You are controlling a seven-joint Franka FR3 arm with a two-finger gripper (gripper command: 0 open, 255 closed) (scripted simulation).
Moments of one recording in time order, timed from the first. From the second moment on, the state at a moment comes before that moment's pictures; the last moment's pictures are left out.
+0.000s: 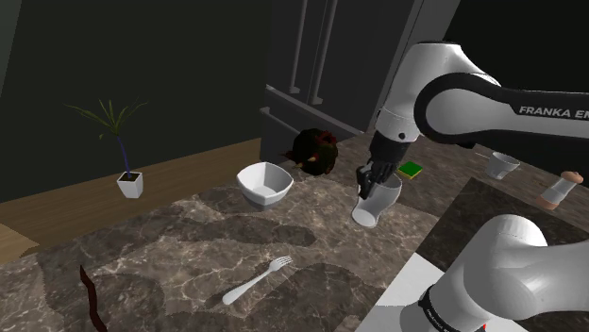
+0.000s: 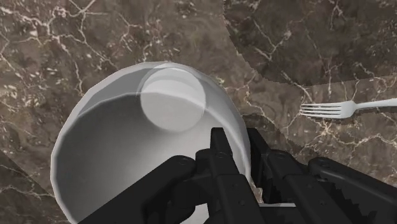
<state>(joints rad) -0.04 -0.90 0.12 -2.71 0.13 1.82 0.20</state>
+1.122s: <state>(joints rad) -0.05 -0.64 0.16 -2.38 0.12 1.76 0.24</state>
